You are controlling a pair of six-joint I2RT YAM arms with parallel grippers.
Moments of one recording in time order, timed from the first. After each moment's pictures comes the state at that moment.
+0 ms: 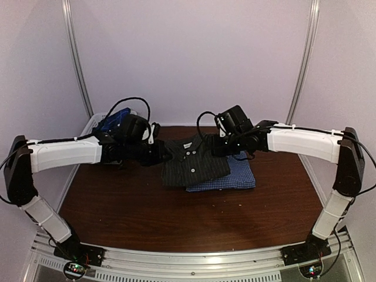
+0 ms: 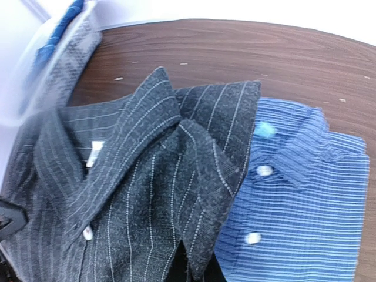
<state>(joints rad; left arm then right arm) -0.72 1.54 1.08 -0.20 0.18 -0.72 0.78 1.73 1.40 -0.40 0.16 0.53</state>
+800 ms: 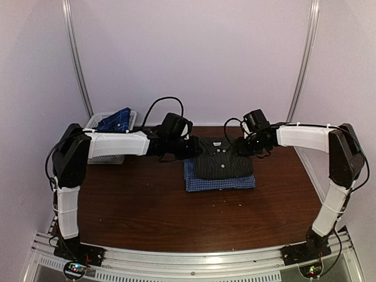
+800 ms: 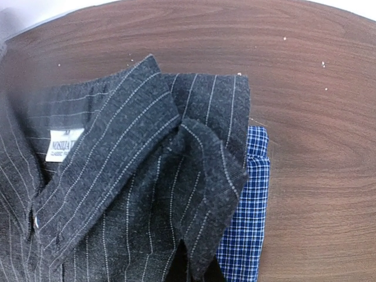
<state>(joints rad) -0.81 2.07 1.56 -0.11 0.13 -0.75 0.45 1.78 1.29 -0.38 0.09 0.36</state>
